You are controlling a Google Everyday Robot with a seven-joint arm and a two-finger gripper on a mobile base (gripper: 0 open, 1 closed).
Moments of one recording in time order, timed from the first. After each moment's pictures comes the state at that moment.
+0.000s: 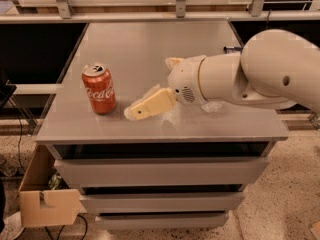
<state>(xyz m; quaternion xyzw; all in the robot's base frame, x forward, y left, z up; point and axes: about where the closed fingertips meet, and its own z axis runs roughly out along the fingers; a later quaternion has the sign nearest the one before) 0.516 0.026 0.915 -0.46 0.71 0.26 0.46</state>
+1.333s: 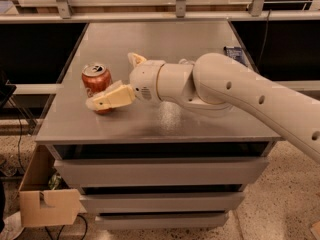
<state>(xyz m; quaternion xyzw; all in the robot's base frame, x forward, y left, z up) 0.557 0.122 0.911 -0.44 0.63 0.34 0.54</state>
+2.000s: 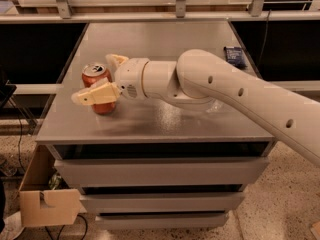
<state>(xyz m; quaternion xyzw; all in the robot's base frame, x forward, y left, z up) 0.560 0.159 0.912 -0.46 0.61 0.37 0.53</state>
